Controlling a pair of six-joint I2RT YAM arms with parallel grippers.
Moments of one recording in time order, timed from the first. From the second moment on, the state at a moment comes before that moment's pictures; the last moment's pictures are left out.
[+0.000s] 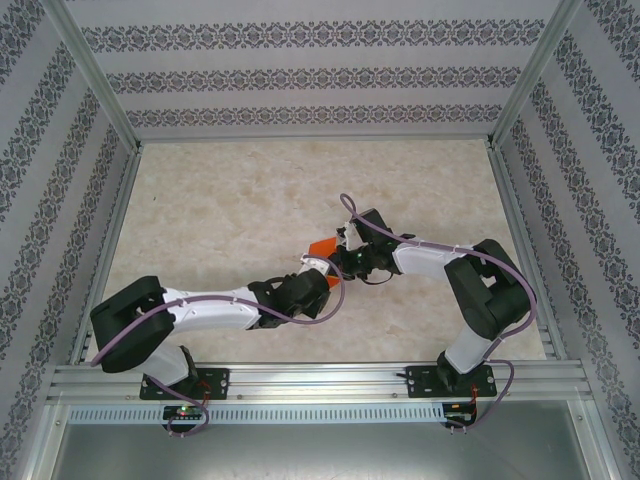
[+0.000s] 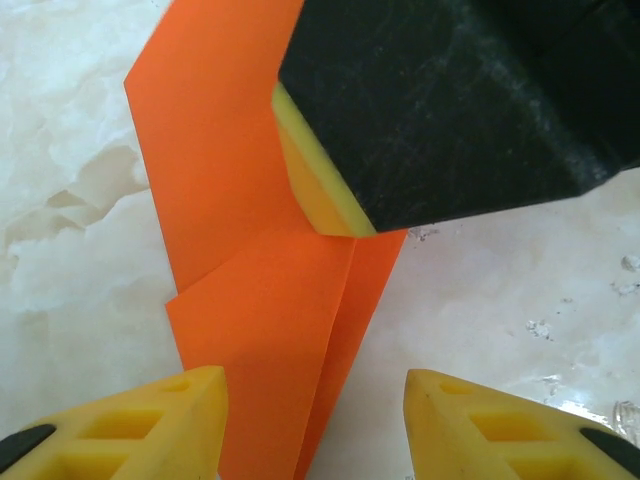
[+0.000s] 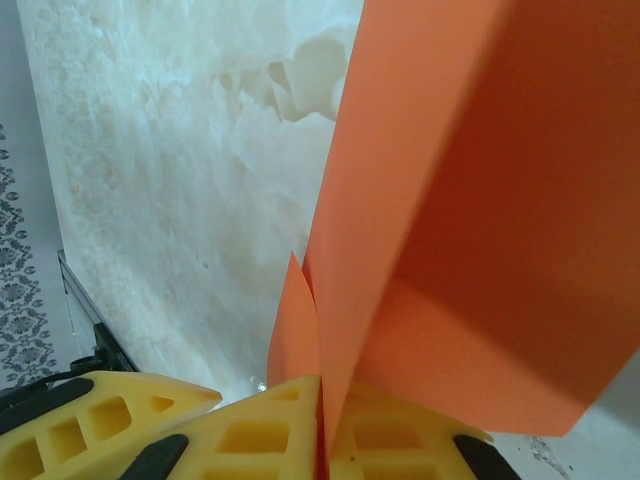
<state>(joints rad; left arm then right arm) -1.09 1.53 0.75 -0.14 -0.36 -0.48 0.55 1.68 0.83 -0.13 -0.65 0.66</state>
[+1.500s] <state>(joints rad) -1.15 1.53 0.70 -0.17 -0.50 -0.49 0.55 1.69 0.83 -0.13 -0.65 0.72</state>
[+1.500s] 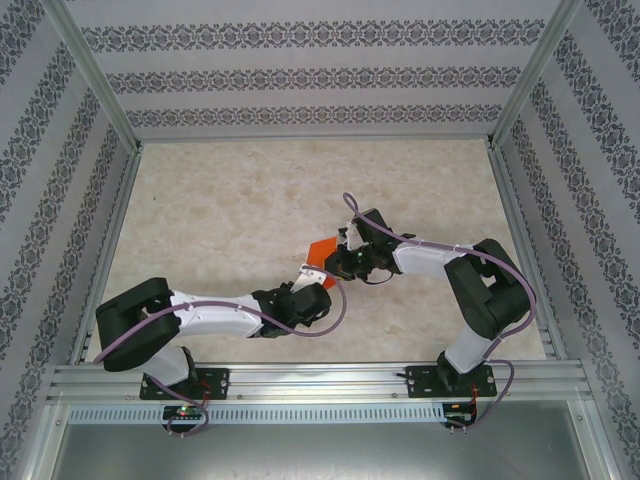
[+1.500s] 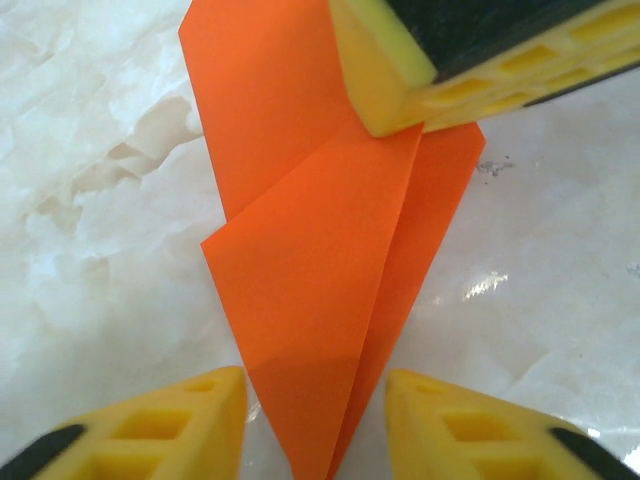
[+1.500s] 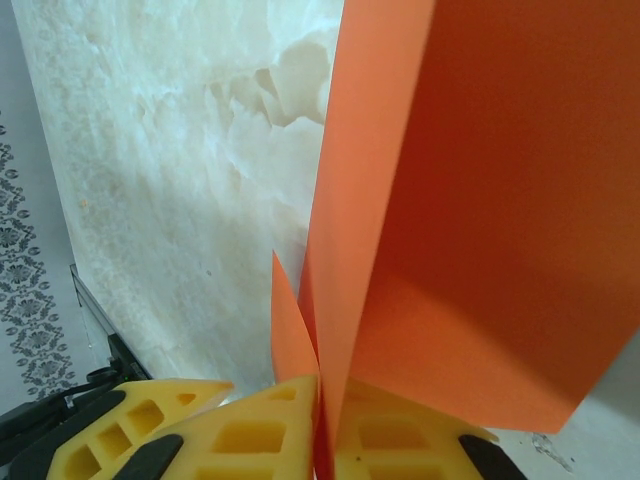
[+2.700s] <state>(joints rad) -1.15 1.65 0.78 -0.21 -0.58 -0.48 0.55 1.69 0.84 -0.13 -0.65 0.73</state>
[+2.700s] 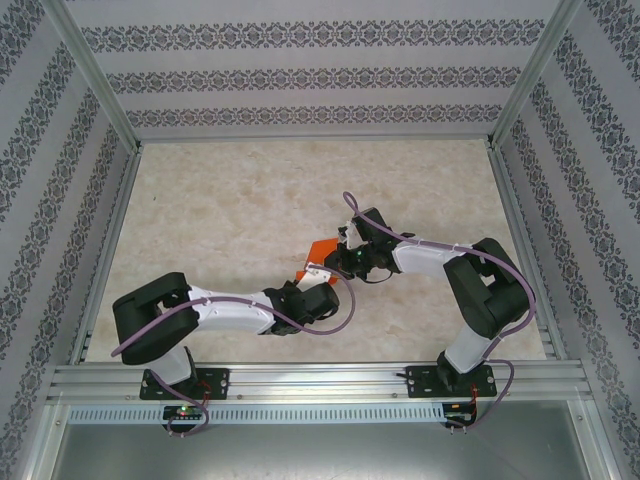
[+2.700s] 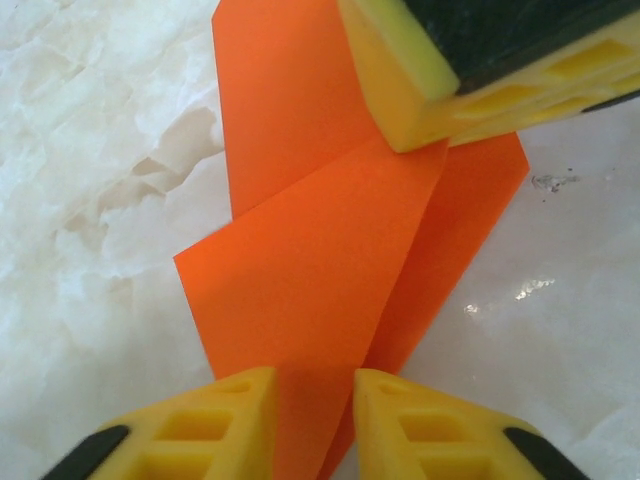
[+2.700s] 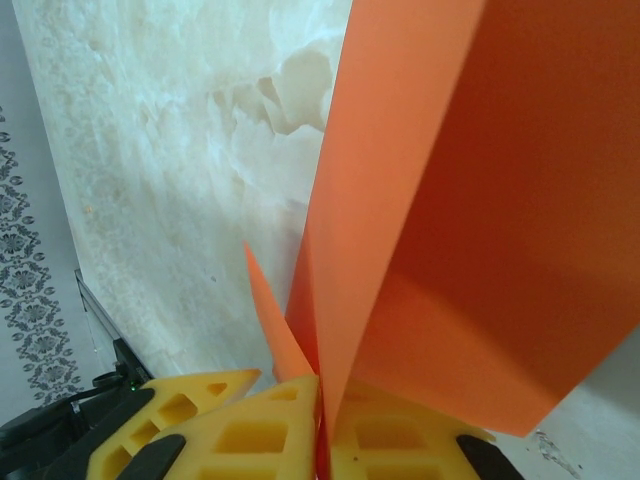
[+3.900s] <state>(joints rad) -1.06 1.27 0.61 -0.18 -0.40 -0.38 0.55 1.71 0.87 -0.10 -0.62 0.78</state>
